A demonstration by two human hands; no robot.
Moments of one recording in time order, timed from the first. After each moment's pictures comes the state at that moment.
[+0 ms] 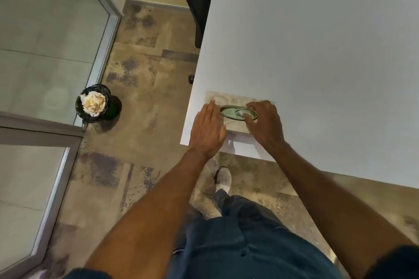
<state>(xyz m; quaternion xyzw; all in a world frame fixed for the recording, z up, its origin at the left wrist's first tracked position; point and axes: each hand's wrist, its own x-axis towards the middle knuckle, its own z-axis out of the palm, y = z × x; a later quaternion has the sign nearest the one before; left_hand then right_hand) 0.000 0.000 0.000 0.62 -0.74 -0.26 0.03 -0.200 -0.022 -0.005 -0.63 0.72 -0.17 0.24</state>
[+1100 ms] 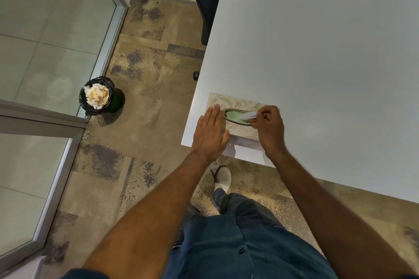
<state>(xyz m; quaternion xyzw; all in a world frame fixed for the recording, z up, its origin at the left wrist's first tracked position) -0.005 -0.005 -0.023 0.63 -0.71 -0.29 0.02 -0.196 -0.027 -0.008 -0.39 0.72 -0.37 0.44</state>
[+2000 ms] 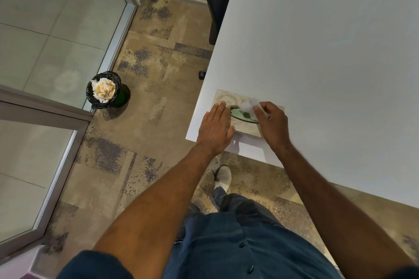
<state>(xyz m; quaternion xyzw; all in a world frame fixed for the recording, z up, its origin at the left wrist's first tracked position) -0.005 -0.005 -0.020 0.63 -0.71 -0.31 0.02 -0.194 -0.033 0.012 -0.53 0.72 -0.27 0.35</state>
